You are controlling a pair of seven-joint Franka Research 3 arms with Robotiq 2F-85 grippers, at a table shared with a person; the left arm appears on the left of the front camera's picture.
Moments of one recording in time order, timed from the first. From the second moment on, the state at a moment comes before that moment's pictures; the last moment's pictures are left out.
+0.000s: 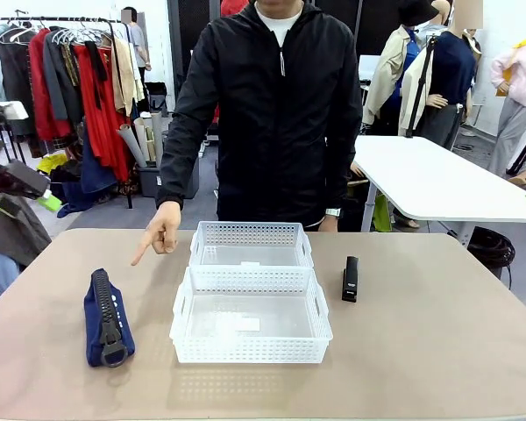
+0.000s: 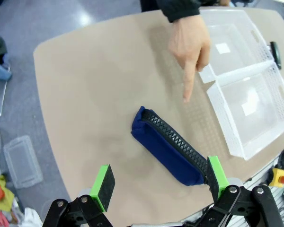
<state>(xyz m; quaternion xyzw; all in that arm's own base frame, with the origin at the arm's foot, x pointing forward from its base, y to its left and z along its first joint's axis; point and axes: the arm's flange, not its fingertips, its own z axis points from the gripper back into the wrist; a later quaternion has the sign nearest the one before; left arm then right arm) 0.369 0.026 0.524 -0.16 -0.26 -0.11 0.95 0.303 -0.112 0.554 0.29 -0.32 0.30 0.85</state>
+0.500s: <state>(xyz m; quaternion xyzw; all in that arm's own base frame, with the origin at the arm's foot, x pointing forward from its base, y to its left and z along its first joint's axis) 0.409 -0.018 0.485 -0.12 -0.21 -0.01 0.97 0.303 -0.112 0.554 0.29 -0.32 0.30 0.85</state>
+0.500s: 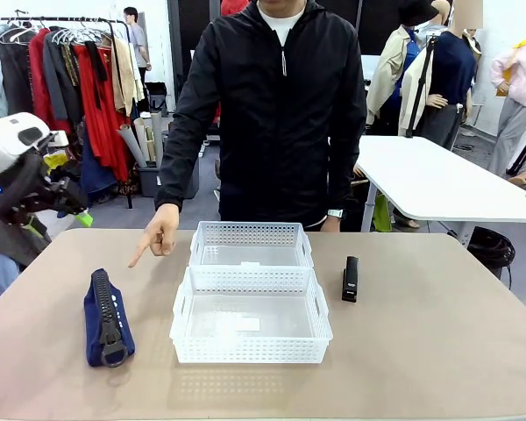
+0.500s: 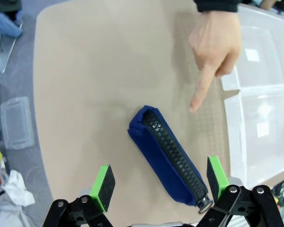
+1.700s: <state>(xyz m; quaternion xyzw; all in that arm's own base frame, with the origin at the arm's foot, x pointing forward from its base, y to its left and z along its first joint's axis) 0.416 -0.099 0.402 -0.06 -0.09 0.19 0.98 0.303 -0.112 0.554 0.29 -0.32 0.30 0.85</state>
